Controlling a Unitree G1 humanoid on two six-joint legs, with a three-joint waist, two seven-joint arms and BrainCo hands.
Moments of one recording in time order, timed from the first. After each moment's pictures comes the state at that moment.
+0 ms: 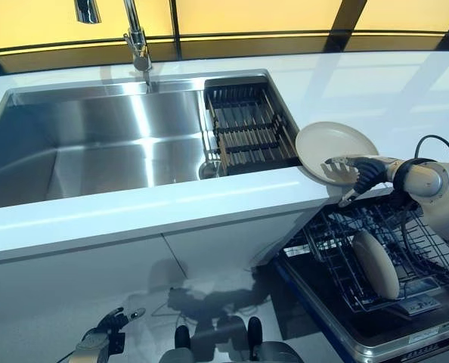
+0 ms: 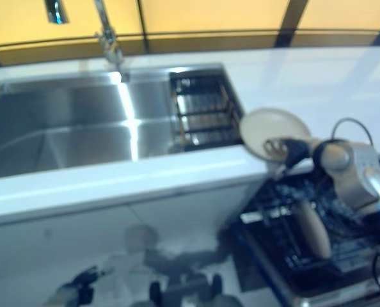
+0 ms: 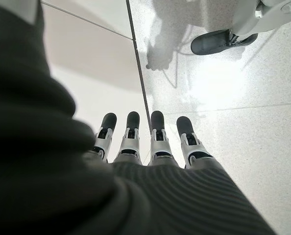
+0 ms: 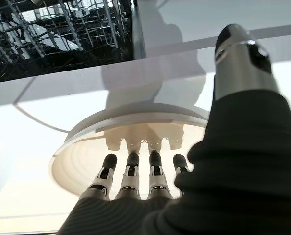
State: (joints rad) left arm 0.03 0.42 -0.04 0.89 -0.22 0.14 -0.03; right arm -0.59 -1.08 0.33 0.07 -0.34 0.18 0.65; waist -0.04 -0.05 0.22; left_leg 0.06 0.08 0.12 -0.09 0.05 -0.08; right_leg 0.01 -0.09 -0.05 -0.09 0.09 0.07
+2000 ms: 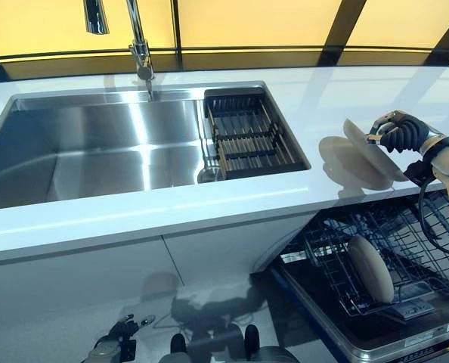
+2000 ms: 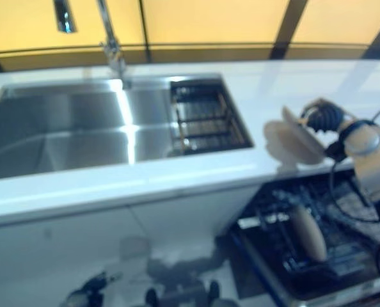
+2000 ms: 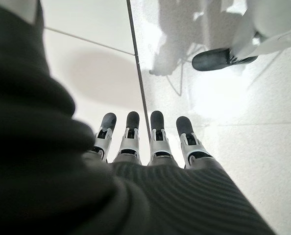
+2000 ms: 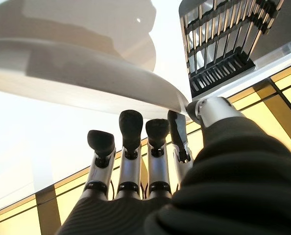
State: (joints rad) left arm 0.04 0.38 -0.06 0.93 -0.23 0.12 0.00; right arm -0.67 -1.11 0.27 0.23 0.02 0.28 0.30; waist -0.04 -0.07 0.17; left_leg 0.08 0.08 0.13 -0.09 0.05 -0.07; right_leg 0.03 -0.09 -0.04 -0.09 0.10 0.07
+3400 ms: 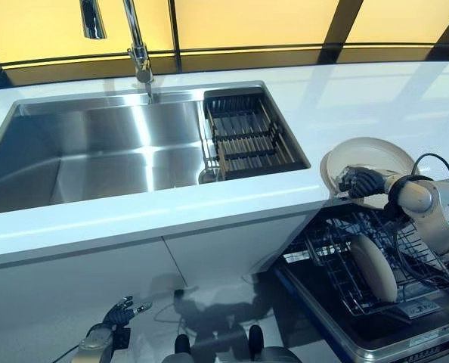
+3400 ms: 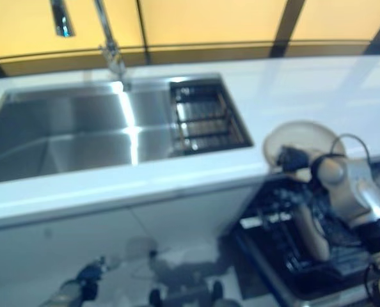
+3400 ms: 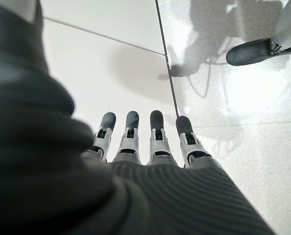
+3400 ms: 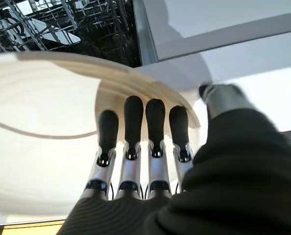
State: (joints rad) left arm 0.07 0.41 -0.06 0.80 -0.23 0.05 -0.07; right arm -0.47 -1.03 0.28 0.11 -0.37 0.15 0.50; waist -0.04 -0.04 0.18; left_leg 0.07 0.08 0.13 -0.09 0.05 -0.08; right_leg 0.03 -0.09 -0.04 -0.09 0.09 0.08
